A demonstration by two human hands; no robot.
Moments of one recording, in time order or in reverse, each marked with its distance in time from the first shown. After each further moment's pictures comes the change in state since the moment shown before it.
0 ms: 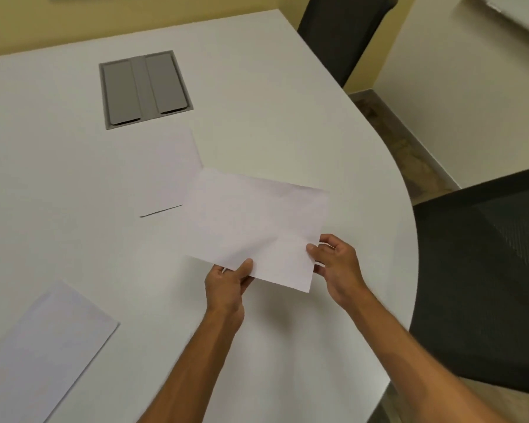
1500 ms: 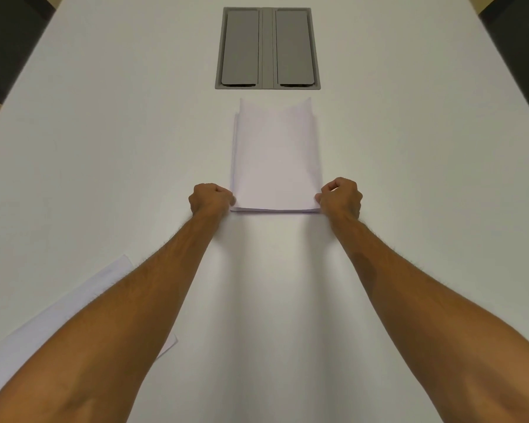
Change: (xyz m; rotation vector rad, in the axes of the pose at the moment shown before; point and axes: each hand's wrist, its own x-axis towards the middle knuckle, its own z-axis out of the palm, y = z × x) left_hand 0.279 0.196 -0.120 0.710 0.497 0.104; right_hand 0.245 0.025 0.296 -0.851 0.190 -0.075
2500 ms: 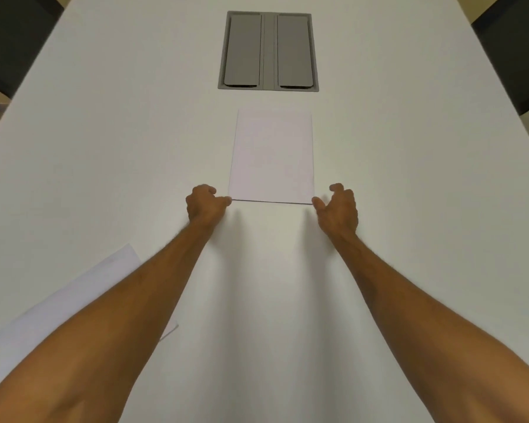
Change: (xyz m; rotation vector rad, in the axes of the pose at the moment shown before) left_hand -0.017 -0.027 -0.013 0.051 -0.006 0.103; right_hand -0.030 0.034 -0.018 -0.257 -0.086 -0.280
